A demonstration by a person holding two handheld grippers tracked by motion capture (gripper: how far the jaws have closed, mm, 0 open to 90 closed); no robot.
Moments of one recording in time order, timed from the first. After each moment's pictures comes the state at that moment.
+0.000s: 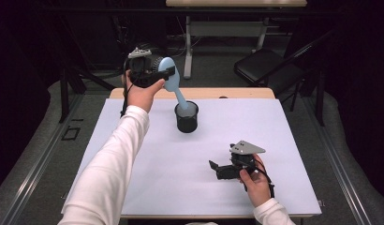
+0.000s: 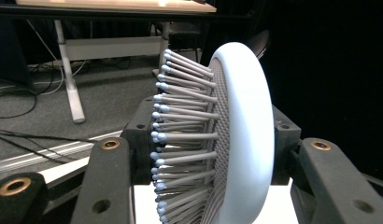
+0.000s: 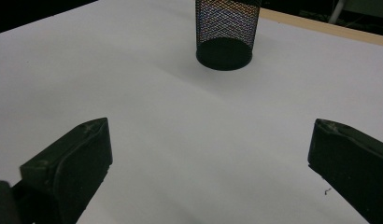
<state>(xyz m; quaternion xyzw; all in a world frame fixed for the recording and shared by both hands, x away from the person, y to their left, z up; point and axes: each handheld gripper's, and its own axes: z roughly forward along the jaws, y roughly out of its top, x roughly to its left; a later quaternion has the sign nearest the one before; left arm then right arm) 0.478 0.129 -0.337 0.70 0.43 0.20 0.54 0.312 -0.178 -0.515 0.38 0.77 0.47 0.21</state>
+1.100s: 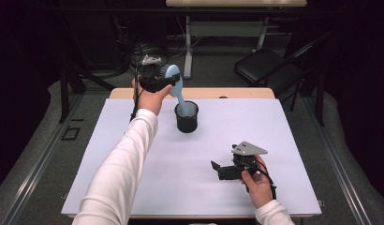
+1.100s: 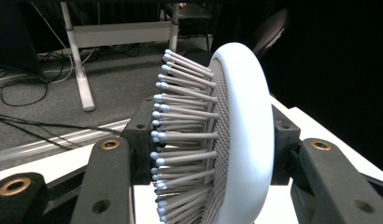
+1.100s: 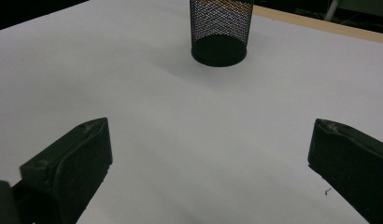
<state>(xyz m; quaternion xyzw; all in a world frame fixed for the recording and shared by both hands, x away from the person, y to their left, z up) 0.494 0.111 -0.369 0.71 0.44 0.21 0.51 0.309 -0.182 -0.515 0.39 0.77 0.47 0.21</state>
